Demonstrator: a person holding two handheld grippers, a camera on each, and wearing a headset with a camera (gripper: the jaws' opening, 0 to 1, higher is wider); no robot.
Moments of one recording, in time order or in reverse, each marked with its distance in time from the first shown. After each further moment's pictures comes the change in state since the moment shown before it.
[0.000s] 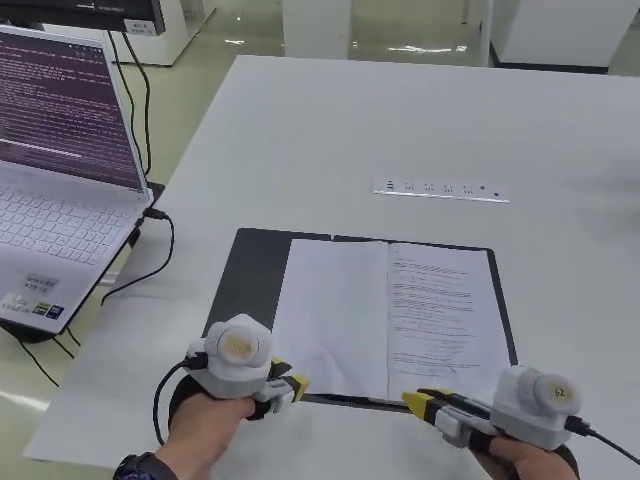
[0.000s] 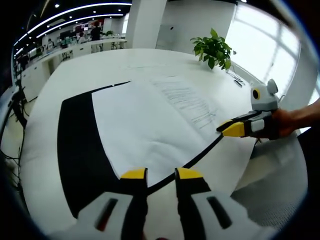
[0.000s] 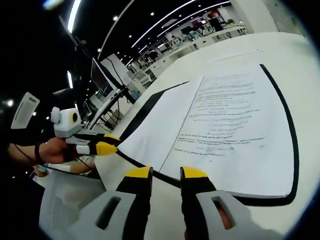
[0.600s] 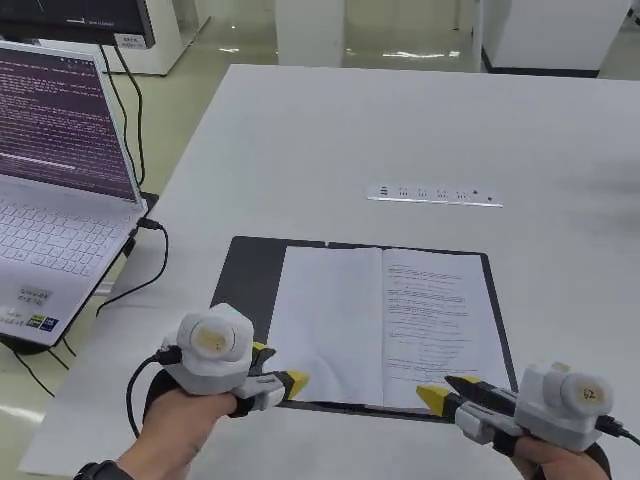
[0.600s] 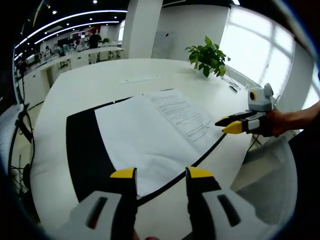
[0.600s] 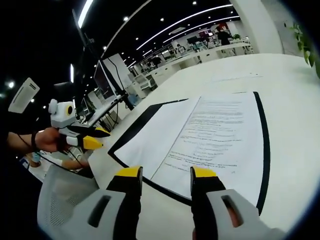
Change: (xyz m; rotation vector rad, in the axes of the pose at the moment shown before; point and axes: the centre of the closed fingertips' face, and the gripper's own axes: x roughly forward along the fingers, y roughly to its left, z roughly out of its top) left arm -0.032 0.001 0.029 0.032 -0.053 -0.011; right arm -0.033 -0.008 0.036 -0.121 -0.066 -0.051
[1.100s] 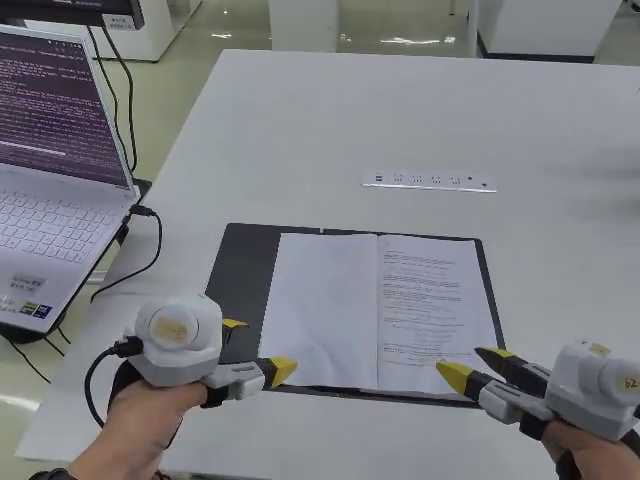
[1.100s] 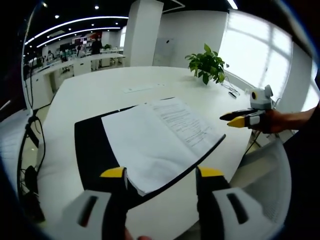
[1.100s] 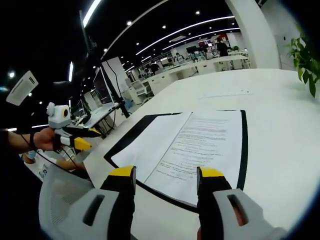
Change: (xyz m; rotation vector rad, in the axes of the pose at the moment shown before) left arm -0.031 0.002 0.010 0.004 -0.063 0.014; right arm -0.037 -0.009 0.022 -0.060 -0.066 -0.064
